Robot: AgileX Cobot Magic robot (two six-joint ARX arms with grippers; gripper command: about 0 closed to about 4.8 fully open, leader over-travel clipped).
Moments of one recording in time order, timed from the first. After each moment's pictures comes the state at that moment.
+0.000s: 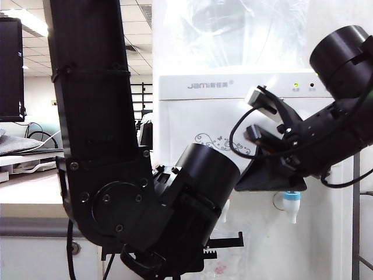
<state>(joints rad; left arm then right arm) -0.96 2.33 0.92 0.78 -0.86 -0.55 0.44 1.60 0.50 0.54 -0.42 0.15</state>
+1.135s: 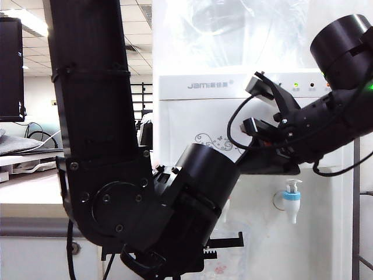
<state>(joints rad) -0.96 2.33 0.92 0.78 -0.86 -0.55 0.44 1.60 0.51 0.62 -0.37 0.08</state>
